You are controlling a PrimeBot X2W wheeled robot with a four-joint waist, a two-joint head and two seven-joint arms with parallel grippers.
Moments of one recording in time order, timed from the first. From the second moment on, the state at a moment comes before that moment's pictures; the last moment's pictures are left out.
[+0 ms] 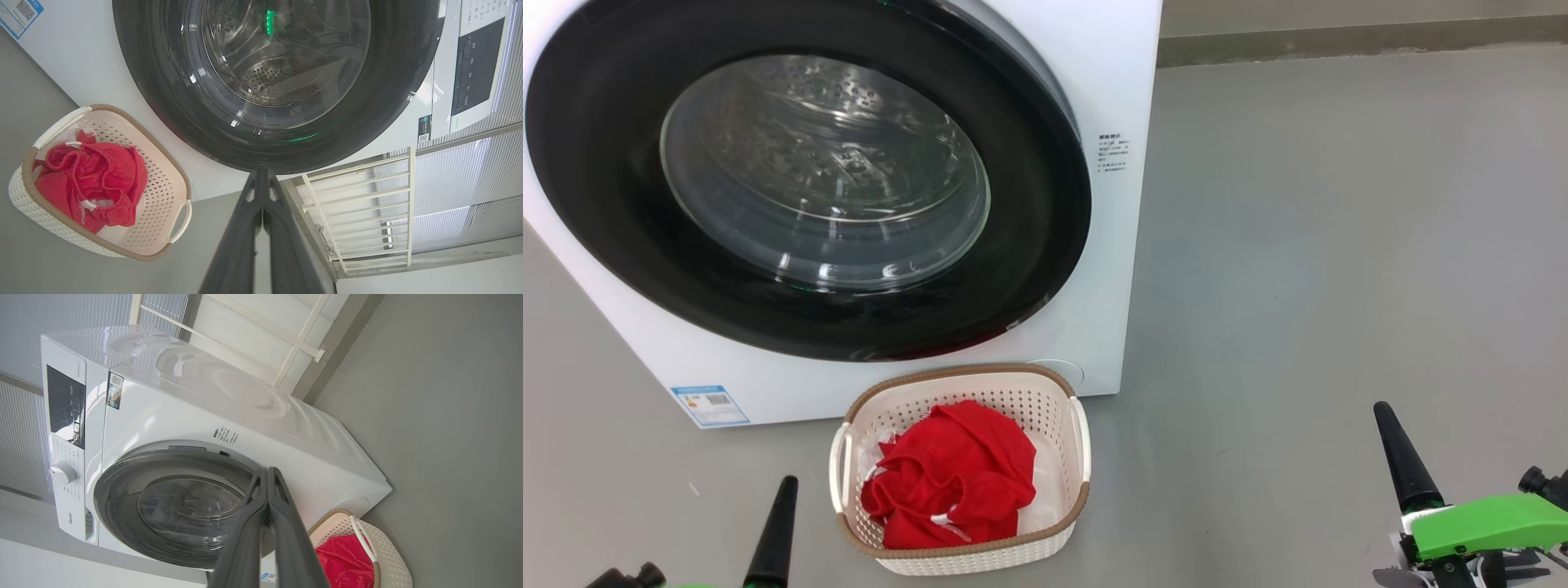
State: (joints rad) left arm -0.01 0.03 0.06 0.24 -1.26 -0.11 0.02; right arm -0.01 -0.05 -0.07 0.24 1.28 0.13 -0.01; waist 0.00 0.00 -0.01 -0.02
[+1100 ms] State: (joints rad) left arm -0.07 0.03 0.08 0.27 -1.60 -0.12 0.11; right arm -0.06 -0.05 -0.11 0.27 1.62 0.13 0.09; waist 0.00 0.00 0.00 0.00
